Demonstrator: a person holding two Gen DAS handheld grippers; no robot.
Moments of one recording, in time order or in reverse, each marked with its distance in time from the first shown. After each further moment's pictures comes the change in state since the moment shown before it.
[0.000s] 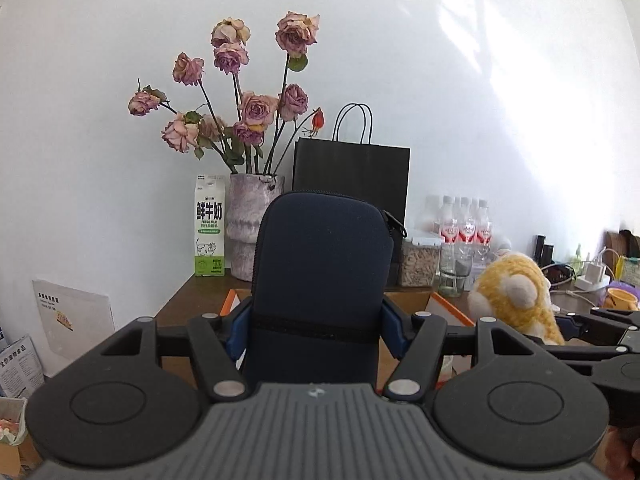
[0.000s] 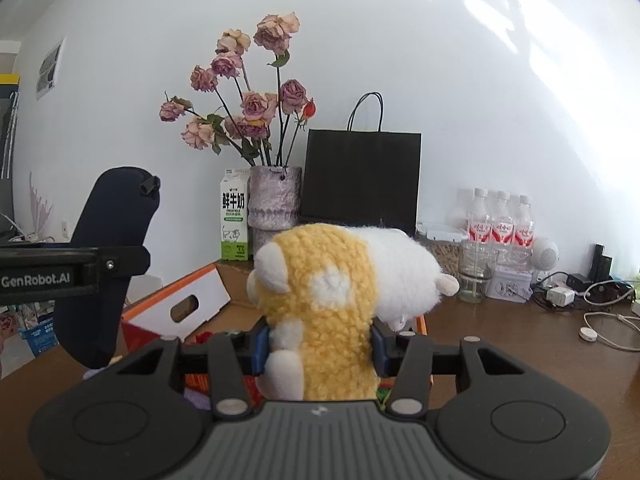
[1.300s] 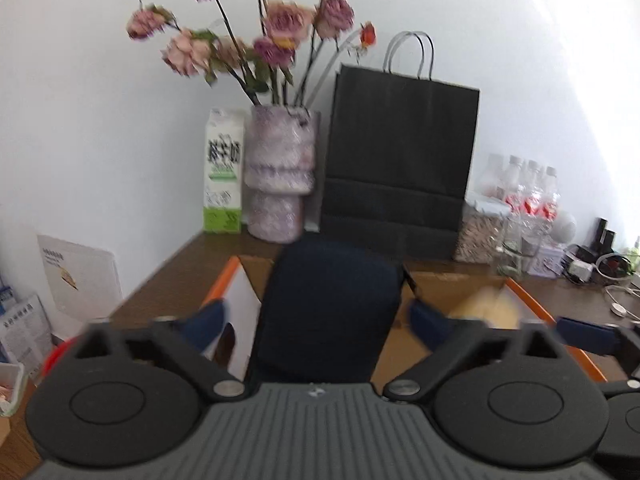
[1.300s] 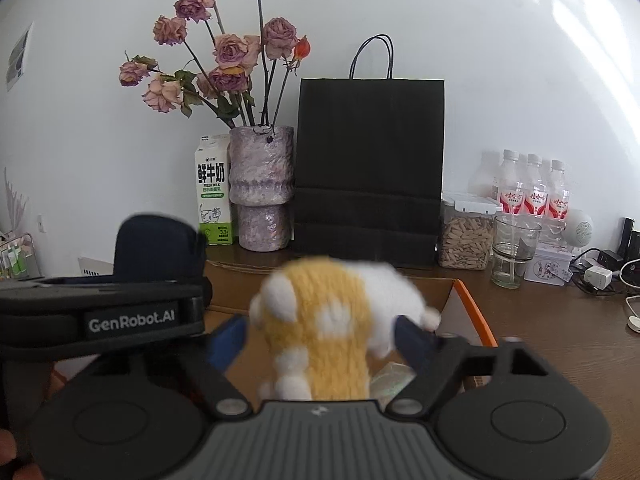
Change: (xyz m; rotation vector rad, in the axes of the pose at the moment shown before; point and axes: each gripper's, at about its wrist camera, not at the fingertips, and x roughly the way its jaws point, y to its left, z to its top) left arm 0.134 0.013 -0.015 -0.050 0.123 0.128; right arm 0.133 0.019 0.005 0.052 0.097 -0.028
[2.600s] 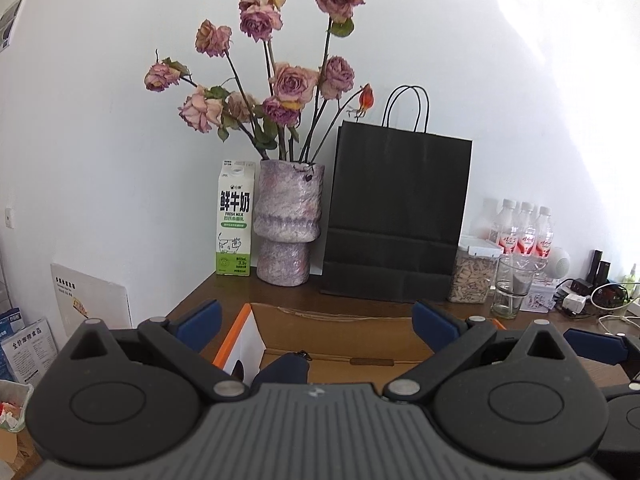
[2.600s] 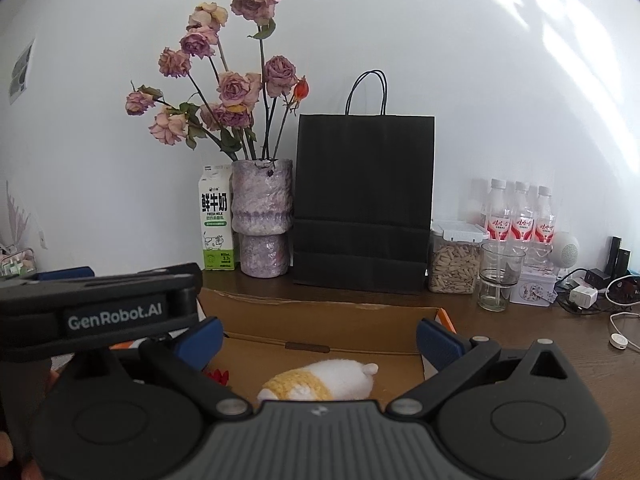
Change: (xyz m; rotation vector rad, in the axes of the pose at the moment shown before) left arm -0.045 -0.005 0.020 -0.007 -0.093 0.002; right arm -0.041 0.003 0.019 -0.002 -0.057 -0.009
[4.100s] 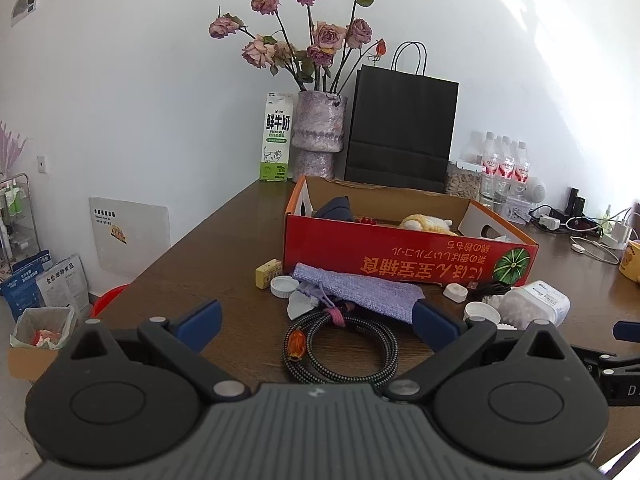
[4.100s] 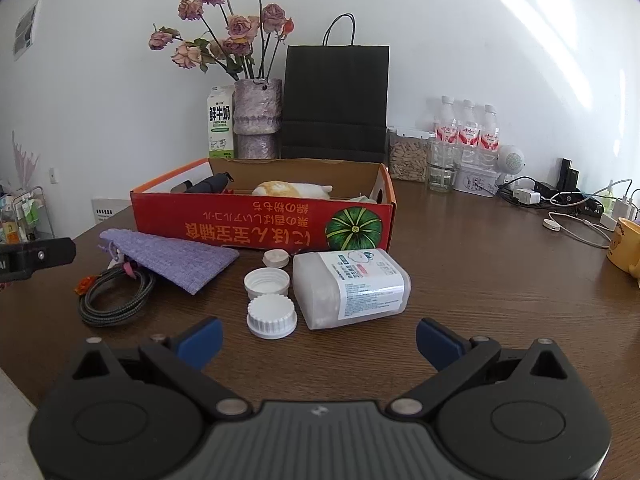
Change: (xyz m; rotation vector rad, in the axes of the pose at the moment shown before) left arm -0.176 0.054 -0.107 -0.012 0.154 0.007; right arm -0.171 -0.029 -0.127 -0.007 0.194 -0.027
